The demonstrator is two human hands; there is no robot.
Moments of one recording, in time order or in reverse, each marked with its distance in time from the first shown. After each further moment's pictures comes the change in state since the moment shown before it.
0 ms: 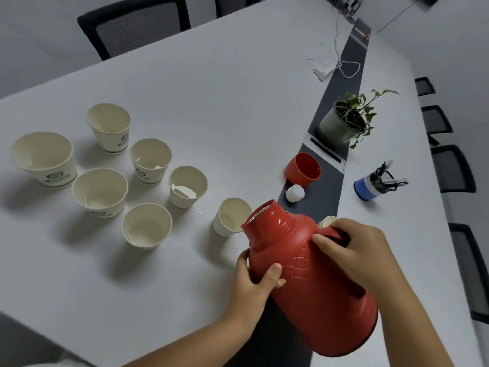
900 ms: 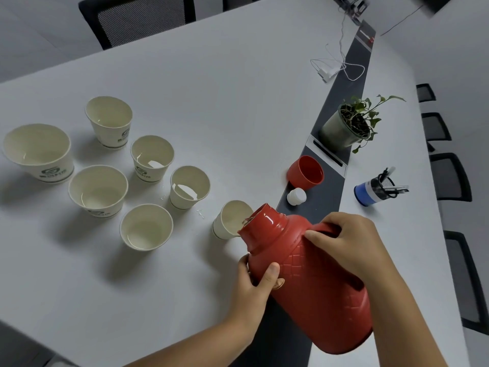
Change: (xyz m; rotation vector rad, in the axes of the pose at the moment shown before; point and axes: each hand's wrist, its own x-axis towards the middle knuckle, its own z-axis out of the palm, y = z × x) left_hand 0.009 -0.004 -0.001 -0.132 0.021 -0.059; right_hand 0.029 -0.017 0.005 -0.068 -0.103 0.080
